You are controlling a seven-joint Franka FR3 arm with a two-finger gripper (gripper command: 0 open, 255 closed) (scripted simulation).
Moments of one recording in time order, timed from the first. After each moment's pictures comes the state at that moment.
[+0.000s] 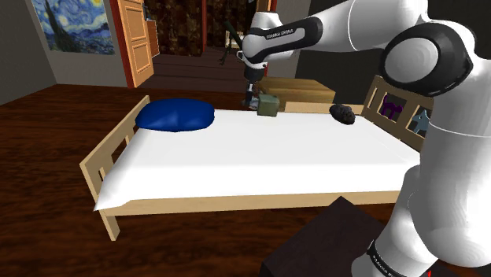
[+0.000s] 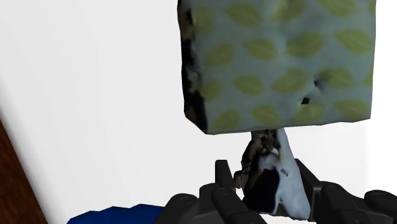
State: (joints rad) arm 0.42 0.23 -0.44 -1.64 0.05 2.06 -0.84
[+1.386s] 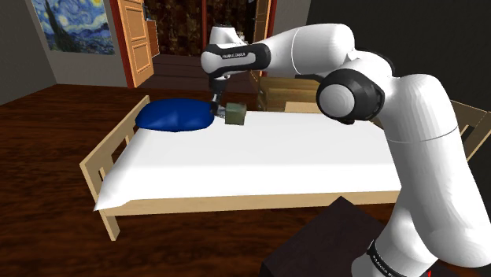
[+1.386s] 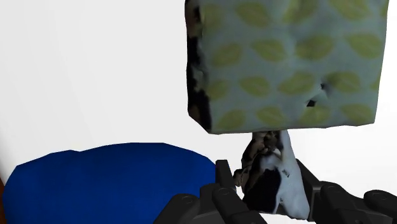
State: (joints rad) arm 0.43 0.61 -0.37 -1.22 0.14 2.00 -0.72
